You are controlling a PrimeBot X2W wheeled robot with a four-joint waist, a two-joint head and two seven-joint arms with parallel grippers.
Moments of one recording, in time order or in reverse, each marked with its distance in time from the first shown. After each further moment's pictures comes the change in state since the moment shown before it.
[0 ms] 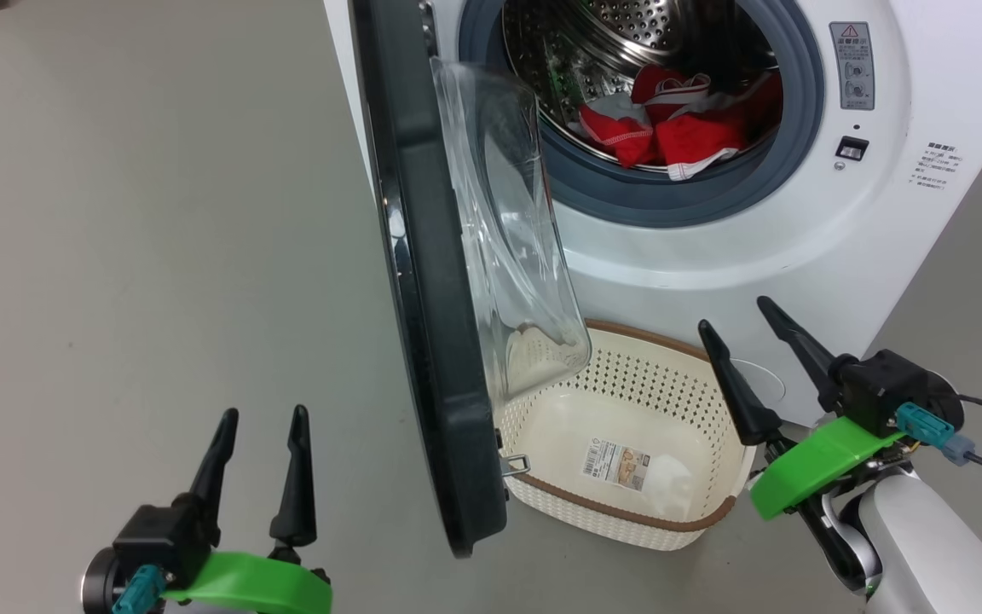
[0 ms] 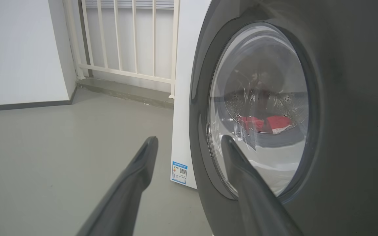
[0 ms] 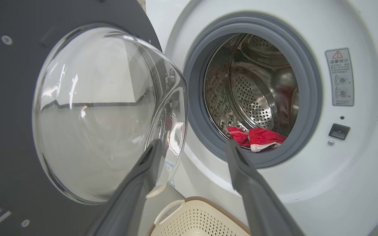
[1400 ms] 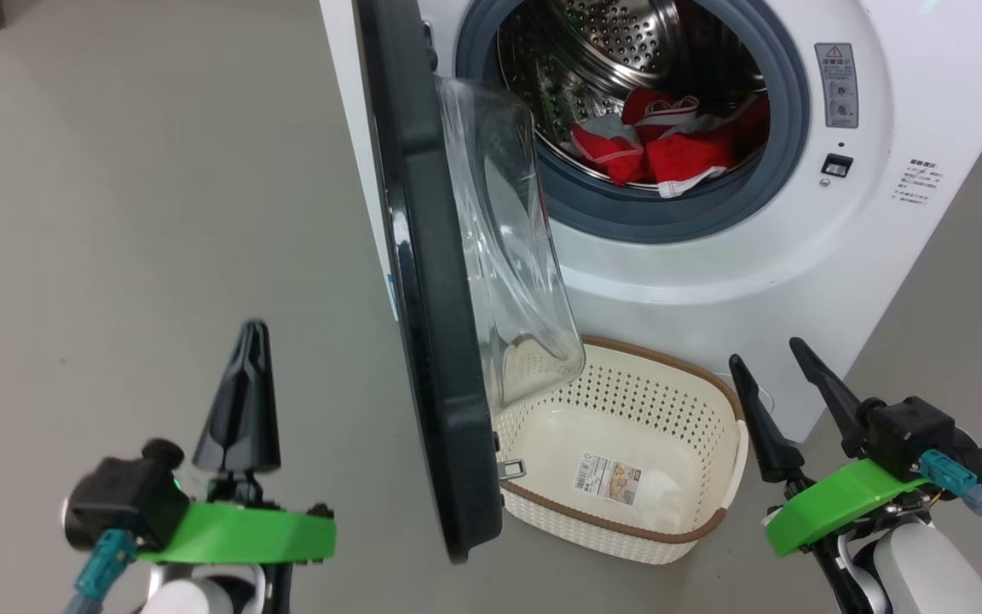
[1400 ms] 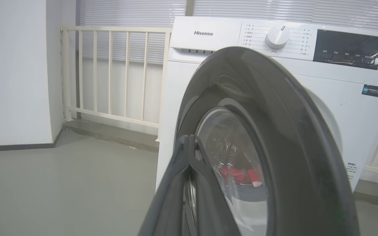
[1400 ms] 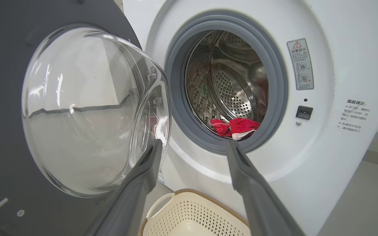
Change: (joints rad) left arm -0.068 0.001 -0.018 -0.149 -0.026 0.019 0.000; right arm 0.126 0.062 -0.140 -0.045 -0.067 0.000 0.000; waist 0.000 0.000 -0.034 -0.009
